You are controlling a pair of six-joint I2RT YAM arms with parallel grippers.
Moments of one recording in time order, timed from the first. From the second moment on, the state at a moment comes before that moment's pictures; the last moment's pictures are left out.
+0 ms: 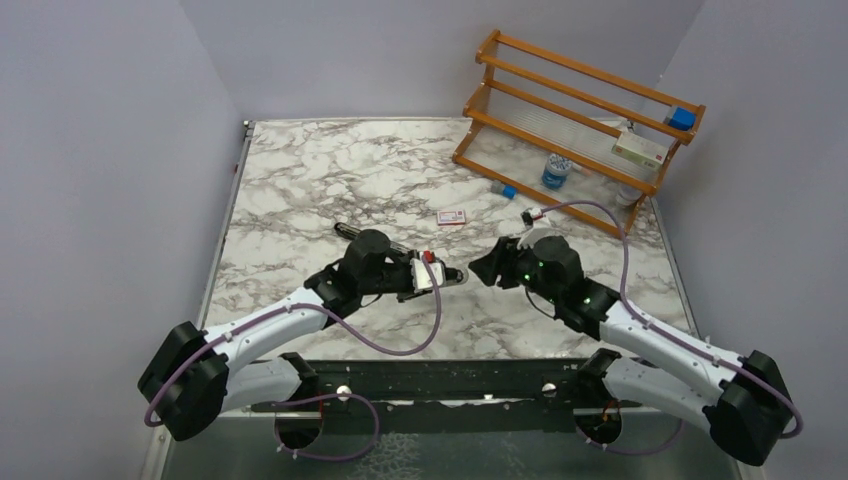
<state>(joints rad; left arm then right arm) -0.77 1.12 0.58 0.10 0.52 0.56 0.73 0.97 0.50 0.05 0.03 0.60</state>
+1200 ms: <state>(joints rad) -0.75 1.08 0.56 0.24 0.58 0.46 0.72 0.98 0.43 0.29 -0.15 0.80</state>
